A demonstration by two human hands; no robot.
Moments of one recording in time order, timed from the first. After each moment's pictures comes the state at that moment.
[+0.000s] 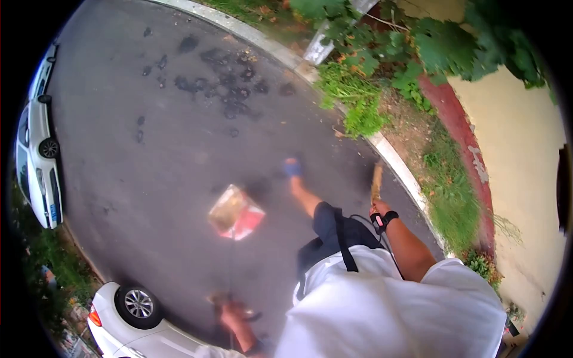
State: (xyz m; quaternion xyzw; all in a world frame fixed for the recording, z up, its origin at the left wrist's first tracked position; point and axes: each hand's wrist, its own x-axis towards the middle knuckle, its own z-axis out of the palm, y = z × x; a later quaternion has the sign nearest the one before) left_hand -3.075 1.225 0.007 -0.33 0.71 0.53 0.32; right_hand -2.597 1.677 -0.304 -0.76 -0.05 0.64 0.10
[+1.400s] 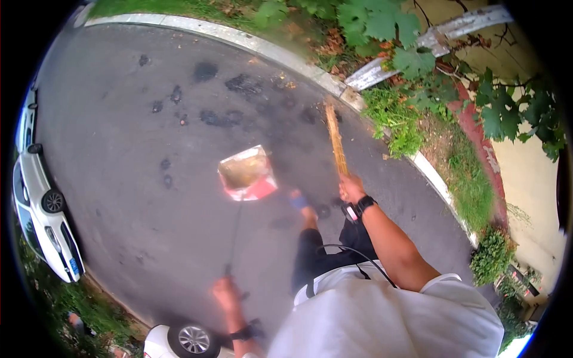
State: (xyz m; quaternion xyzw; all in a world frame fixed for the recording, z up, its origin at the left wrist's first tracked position) left_hand -3.575 1.539 0.012 -0.09 0.85 0.33 0.40; right_hand -3.220 1.859 -0.168 -0.73 -0.06 0.67 0.13
